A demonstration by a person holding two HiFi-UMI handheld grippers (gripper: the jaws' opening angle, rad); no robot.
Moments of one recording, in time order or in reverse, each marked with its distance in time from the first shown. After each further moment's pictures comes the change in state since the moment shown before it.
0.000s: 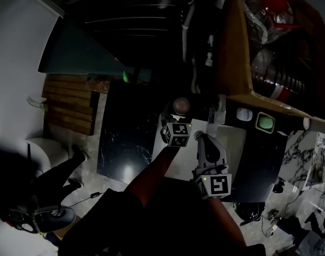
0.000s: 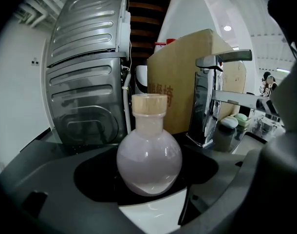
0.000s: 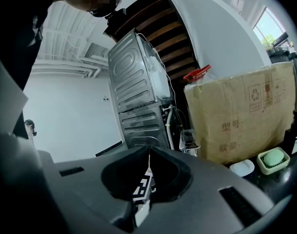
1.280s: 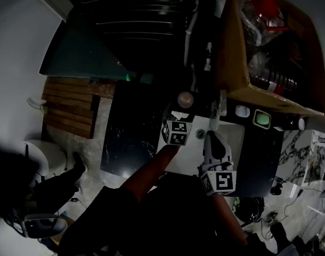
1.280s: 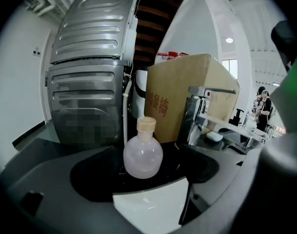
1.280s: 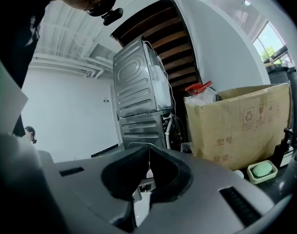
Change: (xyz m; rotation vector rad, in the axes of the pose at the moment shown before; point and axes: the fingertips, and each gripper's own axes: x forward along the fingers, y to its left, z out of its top) left arm -0.039 -0.002 0.013 -0.070 -0.035 -0.089; right arm -0.031 0.017 0.025 -0.046 -0.068 -0.037
